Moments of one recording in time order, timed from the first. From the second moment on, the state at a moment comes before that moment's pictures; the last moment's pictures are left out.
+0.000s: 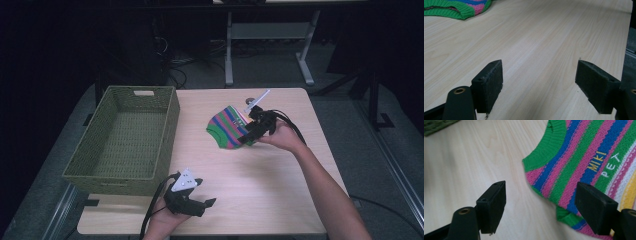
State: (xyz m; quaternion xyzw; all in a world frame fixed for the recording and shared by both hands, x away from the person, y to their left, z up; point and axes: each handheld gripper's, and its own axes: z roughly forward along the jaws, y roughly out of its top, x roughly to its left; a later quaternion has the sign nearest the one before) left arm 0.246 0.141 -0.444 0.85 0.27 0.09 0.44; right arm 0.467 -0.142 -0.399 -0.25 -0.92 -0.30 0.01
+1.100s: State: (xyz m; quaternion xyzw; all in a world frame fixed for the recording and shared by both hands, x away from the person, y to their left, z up) left arm 0.250 0.141 -0.445 0.85 0.27 0.08 0.44; right arm 0.501 -0.108 -0.448 -0.32 -0.92 -0.22 -0.06
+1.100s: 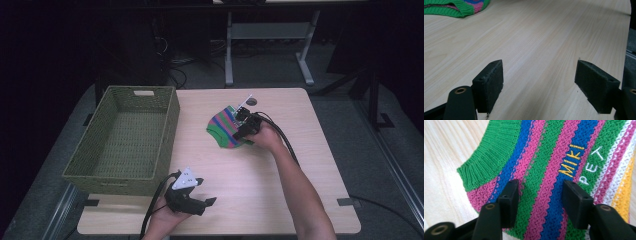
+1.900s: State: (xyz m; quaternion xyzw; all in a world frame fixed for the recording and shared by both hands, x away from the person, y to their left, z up) left arm 0.250 0.141 -0.445 0.85 0.27 0.07 0.44; right arm 0.494 -0.128 -0.440 -0.36 -0.89 -0.28 -0.06
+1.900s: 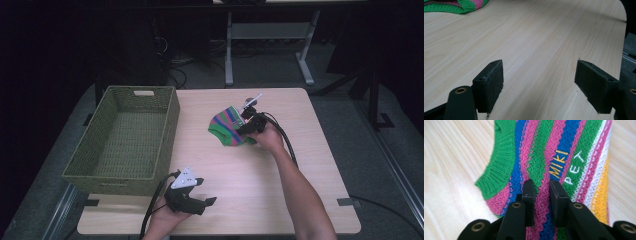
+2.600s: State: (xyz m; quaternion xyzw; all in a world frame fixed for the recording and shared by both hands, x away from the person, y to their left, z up) left arm 0.244 0.137 -0.443 0.86 0.26 0.08 0.44; right arm 0.468 -0.163 -0.378 -0.35 -0.86 -0.37 -0.02
